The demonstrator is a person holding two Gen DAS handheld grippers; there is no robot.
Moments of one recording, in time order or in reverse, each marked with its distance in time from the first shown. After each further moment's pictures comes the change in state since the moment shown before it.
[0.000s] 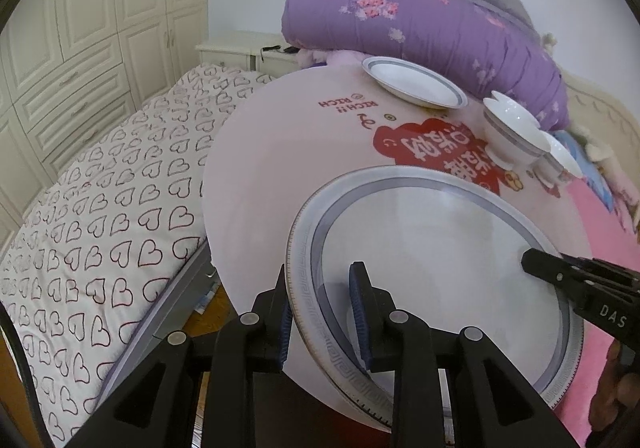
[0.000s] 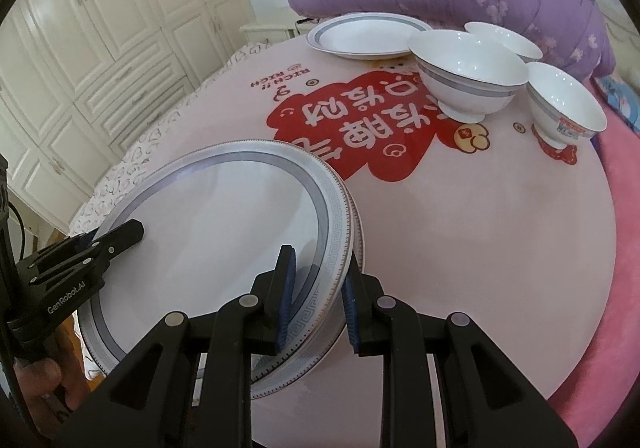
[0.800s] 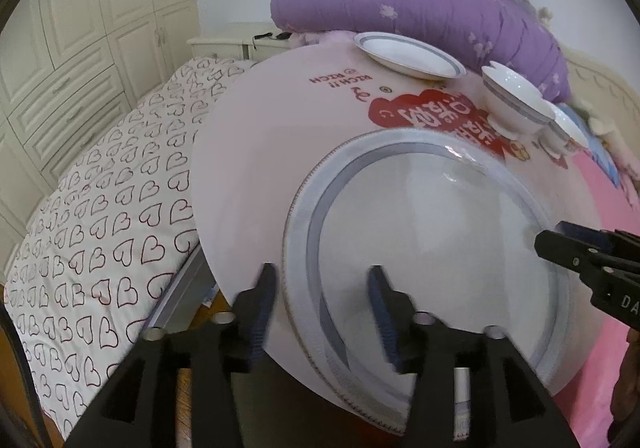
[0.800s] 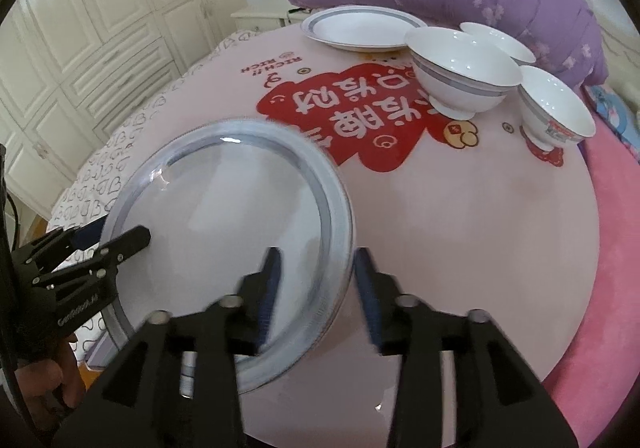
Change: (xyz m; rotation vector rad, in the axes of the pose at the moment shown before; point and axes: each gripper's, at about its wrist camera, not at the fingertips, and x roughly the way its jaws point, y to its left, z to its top) left arm 0.020 -0.003 -0.007 0.062 0.058 0.015; right arm 0.000 0.006 -0.003 -0.028 0.030 -0.071
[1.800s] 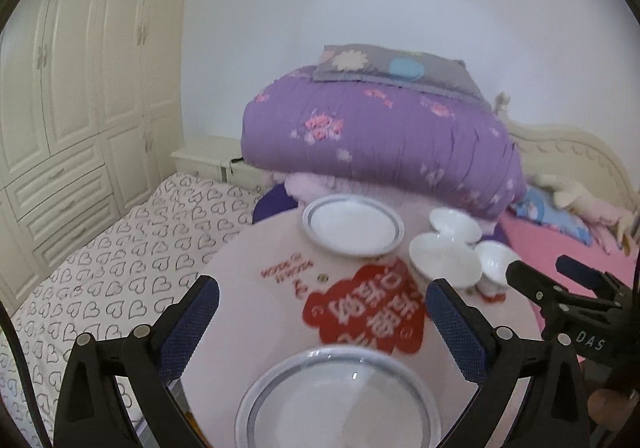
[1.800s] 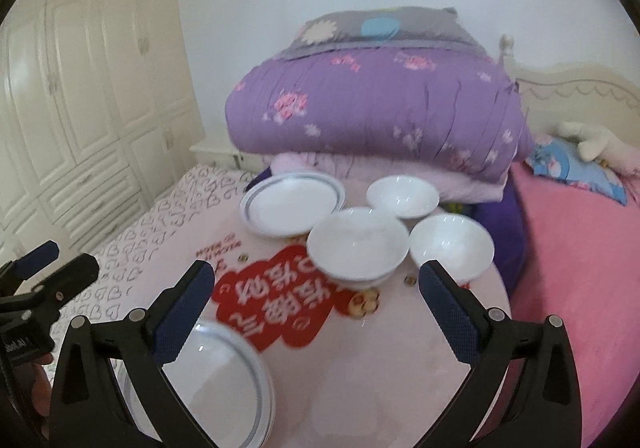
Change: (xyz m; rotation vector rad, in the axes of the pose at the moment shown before) left arm -0.116 -0.053 0.074 0.037 -0.403 -0.071; right arm -0.105 -0.057 0.079 0.141 -0.461 -0.131
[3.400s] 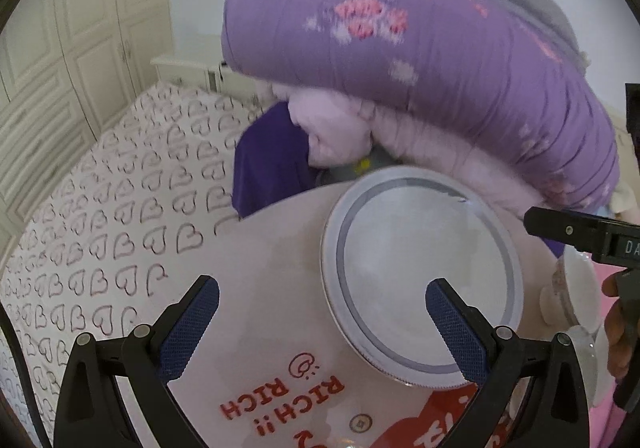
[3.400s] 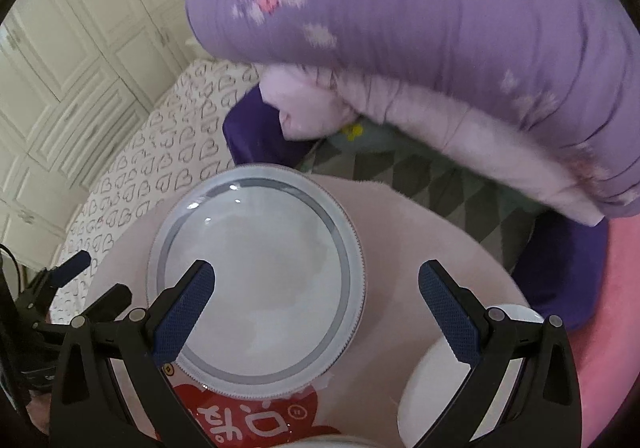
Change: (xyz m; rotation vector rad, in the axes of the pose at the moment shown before) left arm 0.475 0.054 0.141 -0.085 0.419 0.008; right arm 0.346 -0.028 0.124 -0.064 0.556 0.138
